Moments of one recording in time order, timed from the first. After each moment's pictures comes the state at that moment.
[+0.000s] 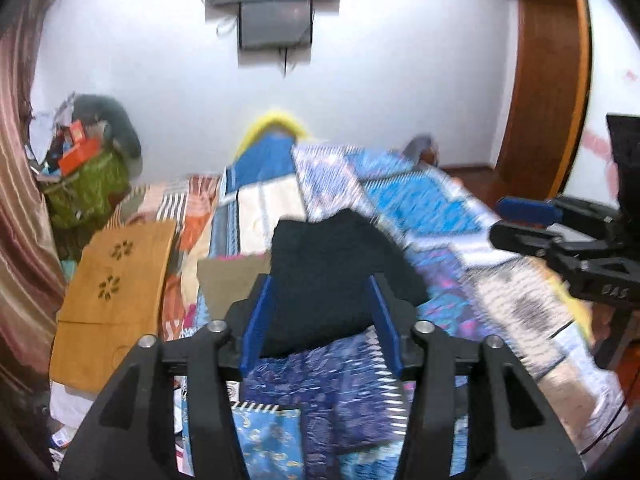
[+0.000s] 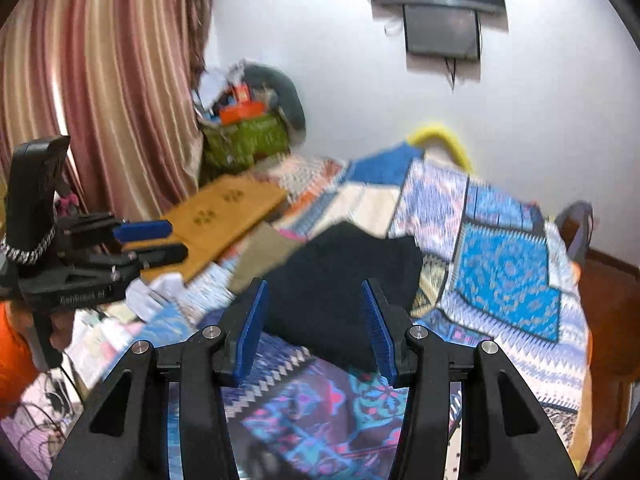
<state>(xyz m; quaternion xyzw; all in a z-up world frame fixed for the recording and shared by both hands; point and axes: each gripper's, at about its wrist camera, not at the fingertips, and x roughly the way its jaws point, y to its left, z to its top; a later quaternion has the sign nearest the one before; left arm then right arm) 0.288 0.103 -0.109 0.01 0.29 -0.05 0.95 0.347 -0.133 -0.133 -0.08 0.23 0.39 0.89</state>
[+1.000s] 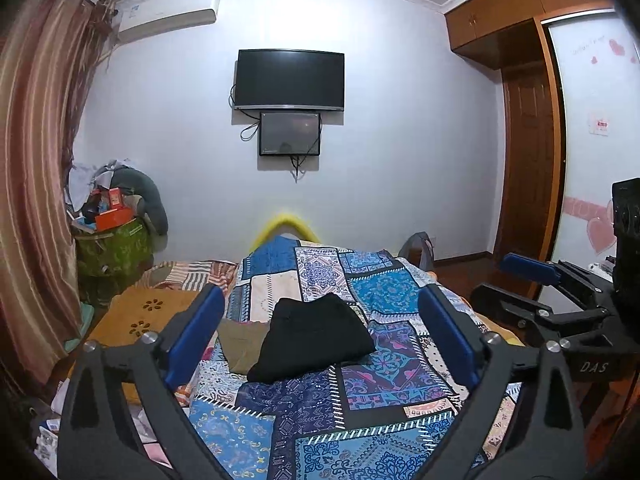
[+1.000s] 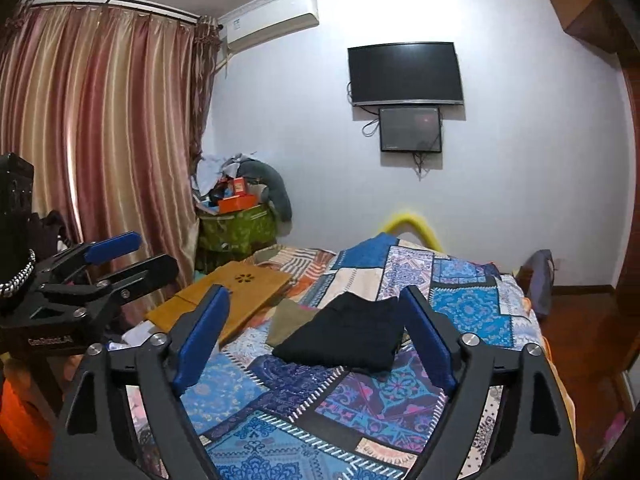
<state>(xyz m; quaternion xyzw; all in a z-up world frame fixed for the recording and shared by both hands) 0.120 0.068 -0.038 0.00 0.12 -0.02 0.99 0.188 -0.184 -0.085 -0.01 0.08 0.34 0.94</state>
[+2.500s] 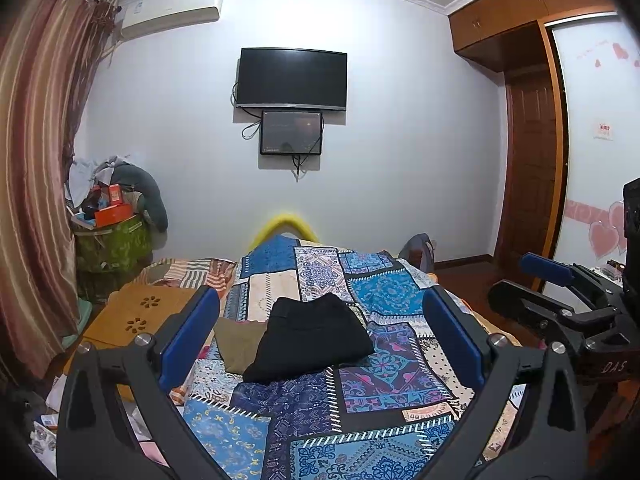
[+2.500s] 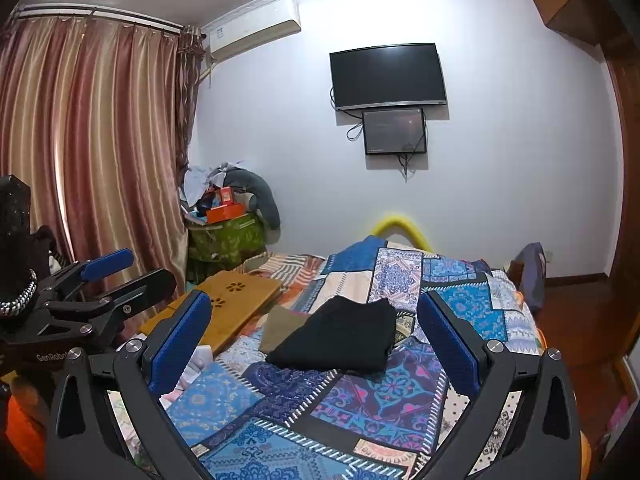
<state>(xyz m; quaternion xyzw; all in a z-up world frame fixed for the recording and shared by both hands) 0.126 0.063 -0.048 -0.01 0.12 -0.02 0.99 0.175 -0.191 -0.082 0.01 0.08 0.32 0.94</state>
